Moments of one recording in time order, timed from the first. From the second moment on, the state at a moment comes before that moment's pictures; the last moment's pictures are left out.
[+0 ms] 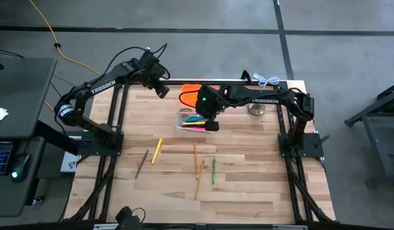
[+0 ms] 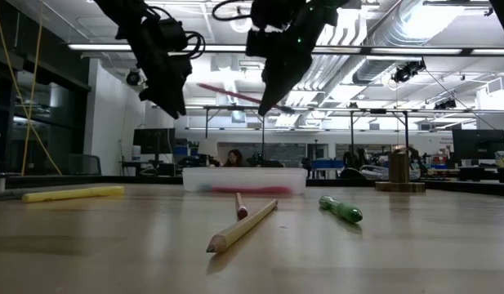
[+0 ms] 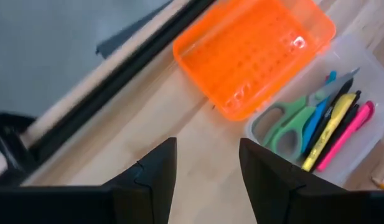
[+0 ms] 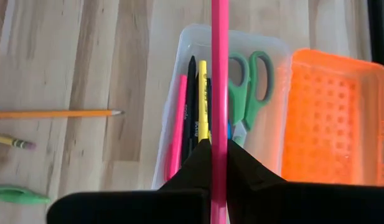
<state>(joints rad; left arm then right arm) 0.80 1.43 1.20 -0.76 0.12 0.01 -0.24 1.83 1.56 -0.75 -0.04 -0.27</state>
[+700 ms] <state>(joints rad) 0.84 1.39 0.96 -0.54 0.17 0.04 -0.24 1.98 1.56 -0.75 -0.04 -0.18</state>
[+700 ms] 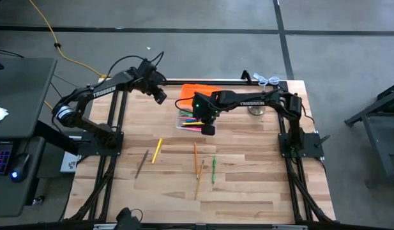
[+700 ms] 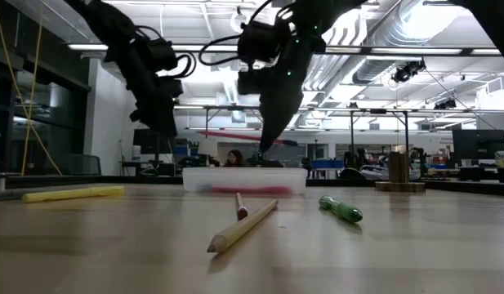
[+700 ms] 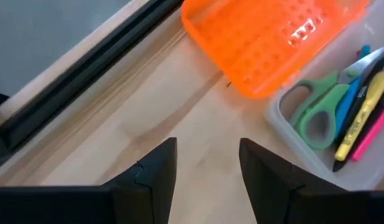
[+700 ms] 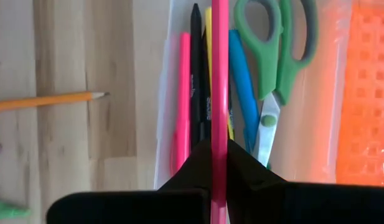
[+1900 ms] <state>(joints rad) 0.89 1.32 0.83 -0.35 0.29 0.04 -0.27 2.09 1.56 -0.71 0.02 -0.16</state>
